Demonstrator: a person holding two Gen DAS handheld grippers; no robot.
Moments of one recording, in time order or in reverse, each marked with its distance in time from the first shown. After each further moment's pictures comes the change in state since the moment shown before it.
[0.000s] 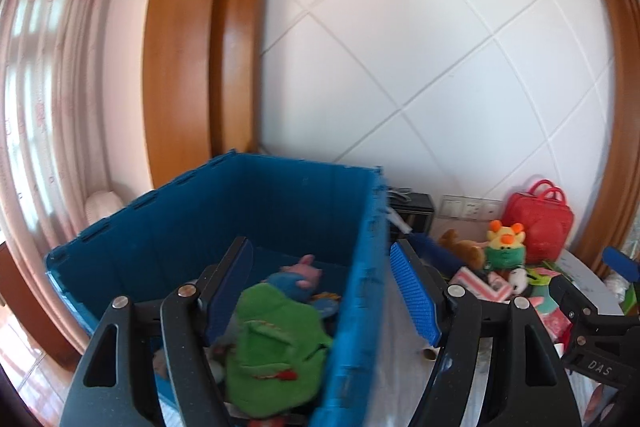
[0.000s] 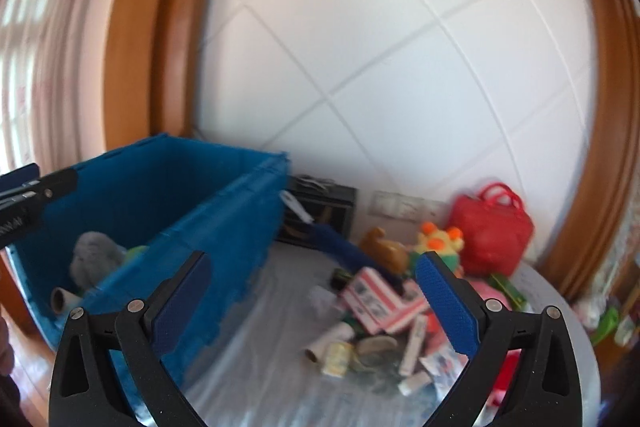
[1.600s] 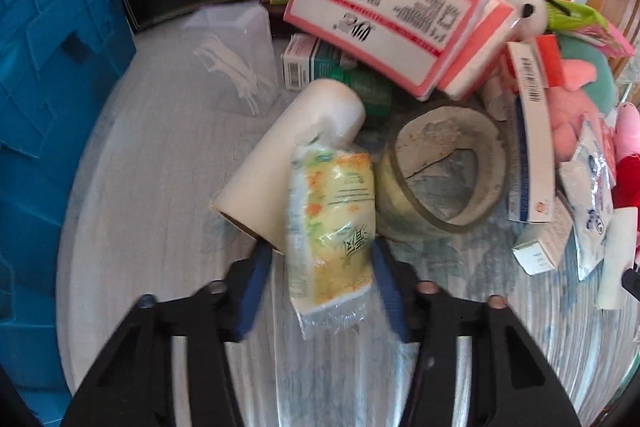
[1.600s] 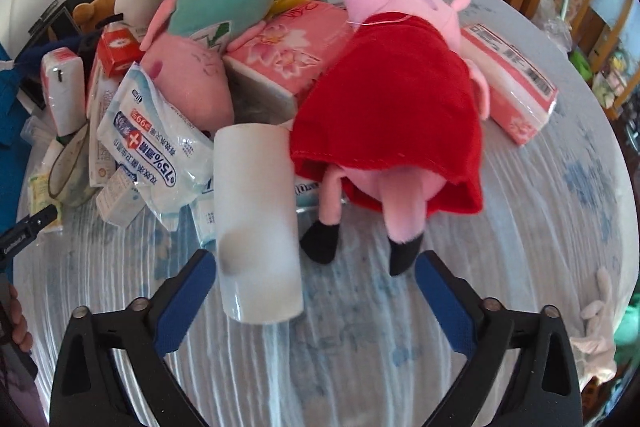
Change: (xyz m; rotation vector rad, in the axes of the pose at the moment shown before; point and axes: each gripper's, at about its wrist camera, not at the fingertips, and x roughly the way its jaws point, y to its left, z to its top) left arm 0.289 -0.235 -0.265 0.229 0.751 -0.197; right arm 0.170 -0.295 -0.276 0.434 0.770 -0.181
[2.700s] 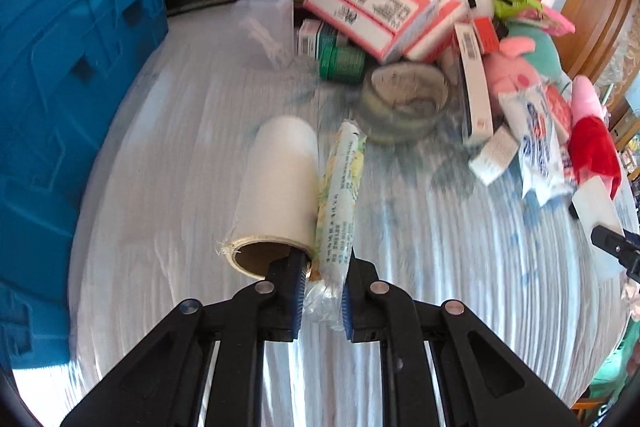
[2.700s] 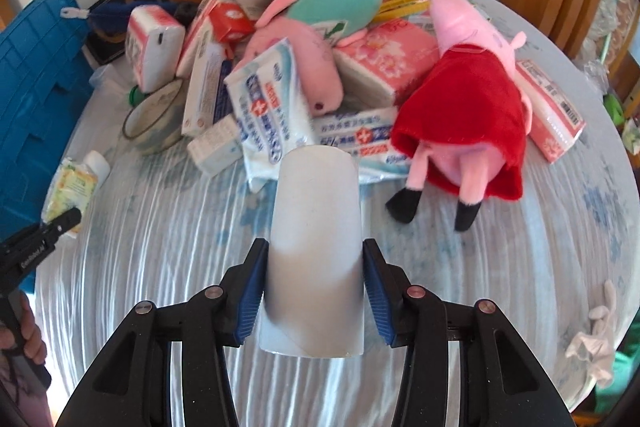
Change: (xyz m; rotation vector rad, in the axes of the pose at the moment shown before) left arm -0.075 0.008 -0.089 -0.017 -0.041 -0.040; right arm -0.045 0.050 -0.045 -0.153 -0.028 0.098
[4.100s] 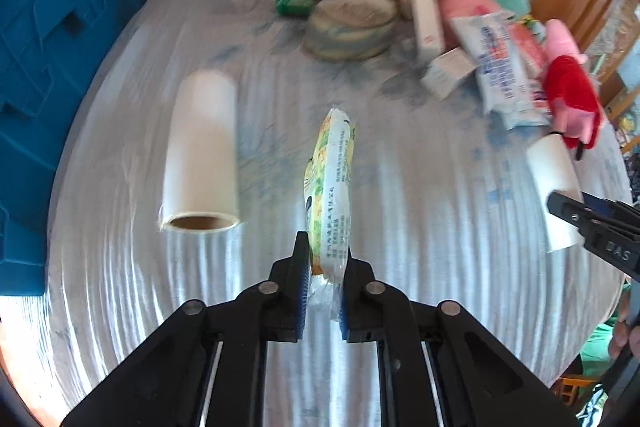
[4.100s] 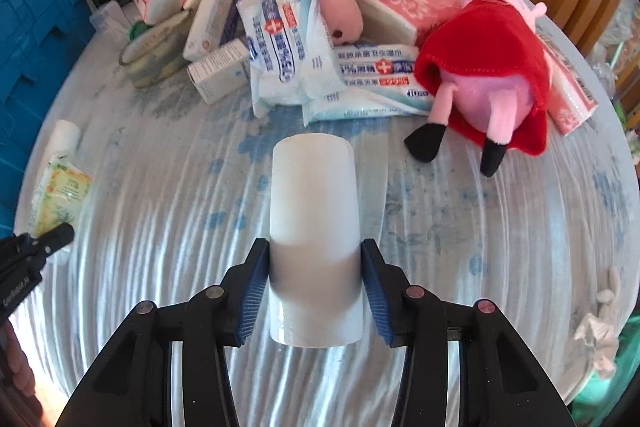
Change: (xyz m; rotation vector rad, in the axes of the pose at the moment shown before) left arm -0.010 -0.039 -0.041 0.036 0.090 -0.035; right arm 0.017 0.009 -0.029 -0.073 0.064 -0.017
